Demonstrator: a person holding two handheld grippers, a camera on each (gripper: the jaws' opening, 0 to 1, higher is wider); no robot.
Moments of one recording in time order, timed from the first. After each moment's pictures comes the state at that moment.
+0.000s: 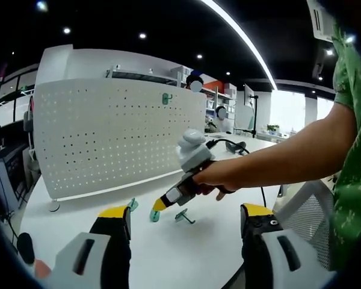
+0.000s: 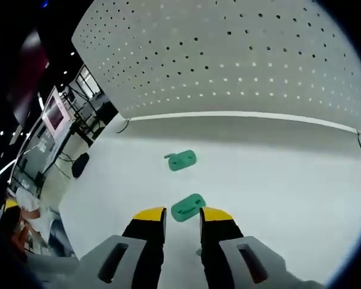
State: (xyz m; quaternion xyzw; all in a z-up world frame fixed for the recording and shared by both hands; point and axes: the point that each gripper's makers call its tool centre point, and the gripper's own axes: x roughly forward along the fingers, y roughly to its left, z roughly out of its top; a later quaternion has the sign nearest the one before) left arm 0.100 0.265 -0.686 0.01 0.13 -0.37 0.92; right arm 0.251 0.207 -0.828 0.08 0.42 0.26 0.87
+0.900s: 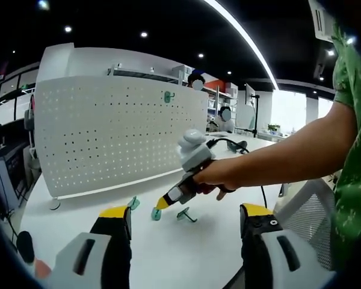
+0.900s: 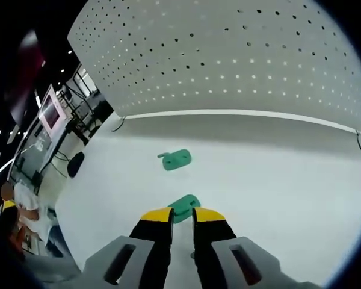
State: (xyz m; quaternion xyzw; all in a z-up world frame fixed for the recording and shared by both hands) left arm 0.103 0.268 -0.689 0.01 0.13 -0.37 0.92; right arm 0.254 0.203 -0.833 0.07 0.43 0.25 0.87
